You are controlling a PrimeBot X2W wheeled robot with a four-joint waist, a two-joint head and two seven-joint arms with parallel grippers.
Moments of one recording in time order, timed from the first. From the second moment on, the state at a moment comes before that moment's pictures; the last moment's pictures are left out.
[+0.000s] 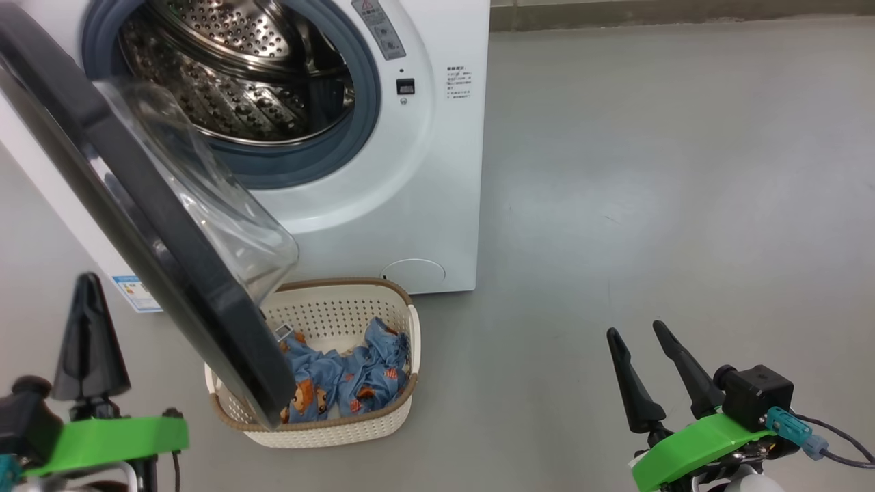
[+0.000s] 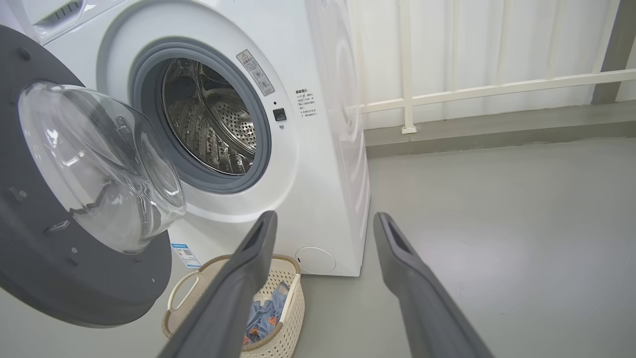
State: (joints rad) left arm -0.09 0.03 0.15 -0.04 -0.15 -0.06 -0.26; right arm -0.08 -0.05 0.07 0.18 0.28 0.13 -0.18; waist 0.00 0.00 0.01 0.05
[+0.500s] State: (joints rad) left arm -0.15 0.03 0.05 -0.20 -0.12 -0.08 -0.26; right arm -0.09 -0.05 0.08 0.20 0.28 0.13 -0.19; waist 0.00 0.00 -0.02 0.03
